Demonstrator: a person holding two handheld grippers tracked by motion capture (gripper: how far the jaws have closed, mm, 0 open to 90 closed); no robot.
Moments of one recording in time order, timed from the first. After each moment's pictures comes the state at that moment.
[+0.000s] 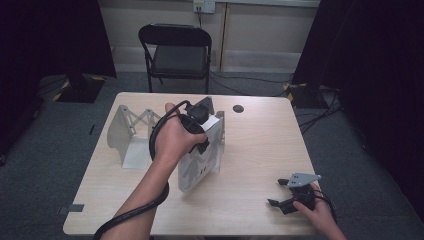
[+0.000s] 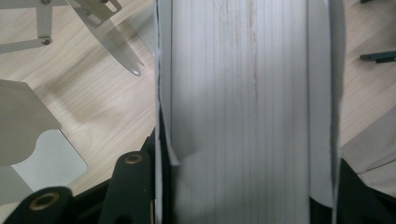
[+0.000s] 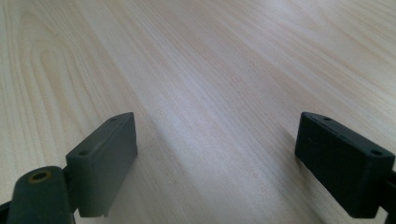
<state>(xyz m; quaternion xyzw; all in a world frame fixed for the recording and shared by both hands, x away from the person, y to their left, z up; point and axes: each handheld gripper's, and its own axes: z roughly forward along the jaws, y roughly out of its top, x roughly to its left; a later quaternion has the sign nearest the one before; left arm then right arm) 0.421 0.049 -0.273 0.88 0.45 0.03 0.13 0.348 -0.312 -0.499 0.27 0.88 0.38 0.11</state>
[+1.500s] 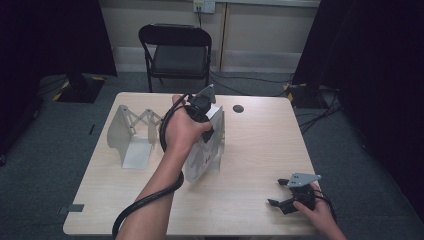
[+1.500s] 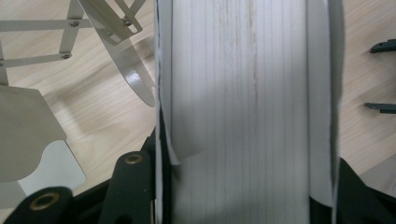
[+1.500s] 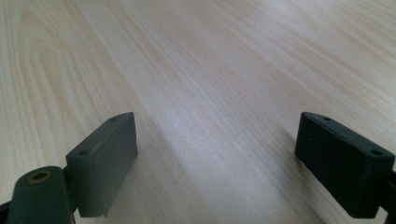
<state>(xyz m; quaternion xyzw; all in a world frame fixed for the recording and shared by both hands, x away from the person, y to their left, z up) 0.449 0.041 -0.271 0.85 0.50 0.04 0.14 0.348 -0.312 -0.499 0.27 0.88 0.38 0.11</state>
